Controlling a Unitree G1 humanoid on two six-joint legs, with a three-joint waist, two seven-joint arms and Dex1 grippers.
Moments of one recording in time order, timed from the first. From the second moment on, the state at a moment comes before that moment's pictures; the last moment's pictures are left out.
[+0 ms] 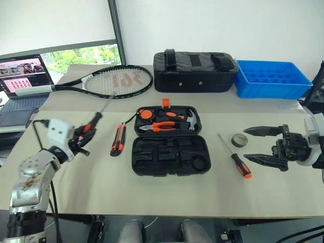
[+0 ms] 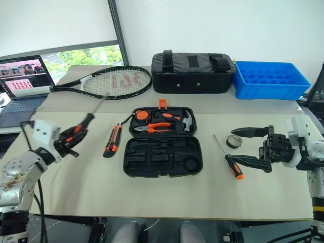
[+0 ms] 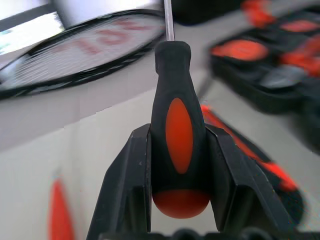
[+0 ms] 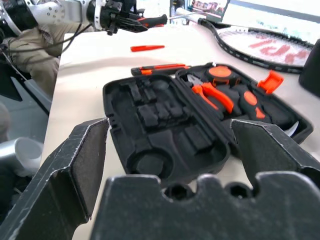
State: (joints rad) left arm -0.17 0.71 0.19 -0.05 -0.29 0.22 -0.77; right arm -0.22 -0.90 -0.33 0.14 0.67 0.19 1.55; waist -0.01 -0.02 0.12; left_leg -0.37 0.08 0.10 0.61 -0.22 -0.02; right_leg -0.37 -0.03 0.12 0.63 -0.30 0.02
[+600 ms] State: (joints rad) left arm -0.69 0.59 -0.26 0.41 -0.06 -0.08 -1.20; right arm -0.11 -0.92 -0.42 0.15 0.65 0.16 1.56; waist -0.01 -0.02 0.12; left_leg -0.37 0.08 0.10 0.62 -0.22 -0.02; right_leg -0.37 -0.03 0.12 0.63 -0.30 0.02
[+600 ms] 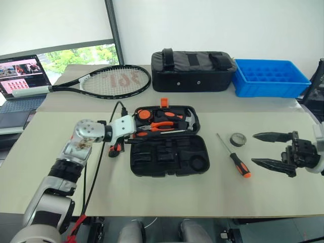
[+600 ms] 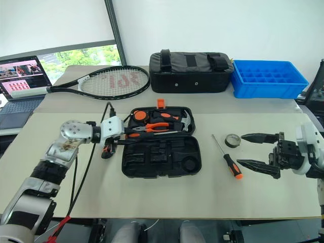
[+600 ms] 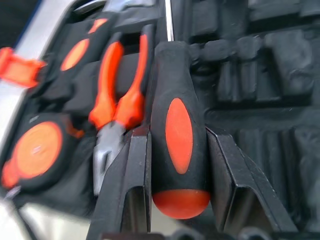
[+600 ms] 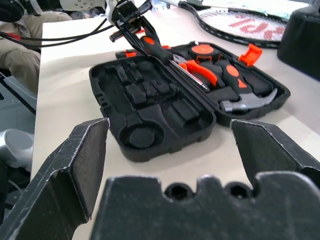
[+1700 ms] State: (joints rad) left arm -0.81 0.54 -0.30 0.60 0.09 -0.21 -1.18; right arm -0.01 -0.92 -0.51 0.05 0.65 0.18 1.53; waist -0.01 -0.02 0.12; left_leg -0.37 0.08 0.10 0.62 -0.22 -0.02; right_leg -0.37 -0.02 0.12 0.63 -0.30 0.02
